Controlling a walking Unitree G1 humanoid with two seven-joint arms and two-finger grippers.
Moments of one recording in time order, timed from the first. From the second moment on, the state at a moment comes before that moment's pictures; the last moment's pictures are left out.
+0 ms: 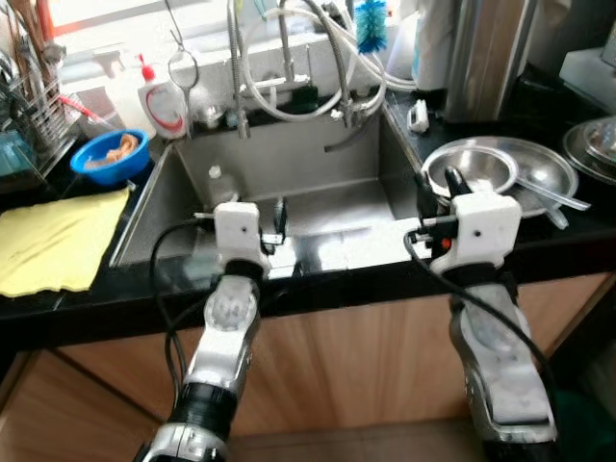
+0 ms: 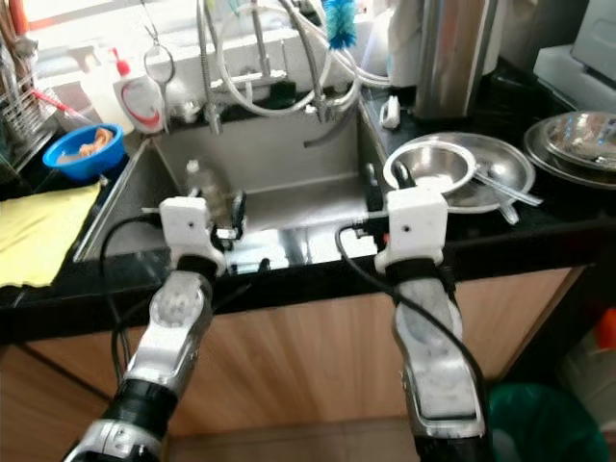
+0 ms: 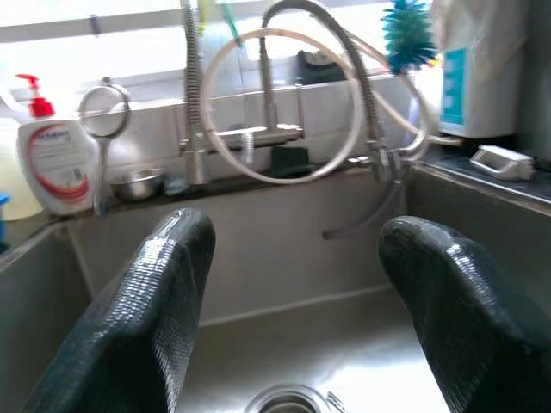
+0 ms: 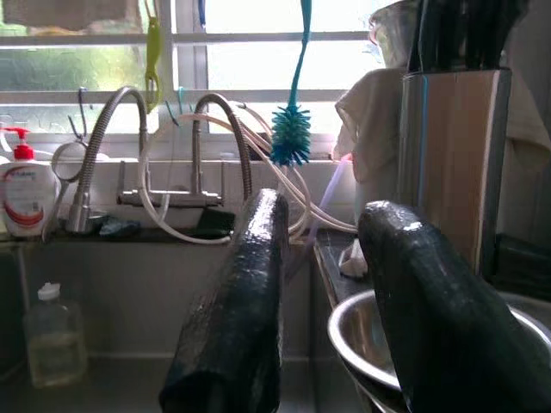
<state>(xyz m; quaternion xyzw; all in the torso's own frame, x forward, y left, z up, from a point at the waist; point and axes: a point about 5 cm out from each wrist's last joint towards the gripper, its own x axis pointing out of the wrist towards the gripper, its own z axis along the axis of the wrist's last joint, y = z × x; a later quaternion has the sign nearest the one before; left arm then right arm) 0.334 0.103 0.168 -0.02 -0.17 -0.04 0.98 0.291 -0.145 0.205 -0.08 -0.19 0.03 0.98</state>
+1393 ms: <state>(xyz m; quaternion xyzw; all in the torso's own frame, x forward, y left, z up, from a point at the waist) 0.334 0.106 0.164 -0.03 -0.16 -0.04 0.99 0.249 -0.187 0.185 -0.12 -0.16 -0.04 0.98</state>
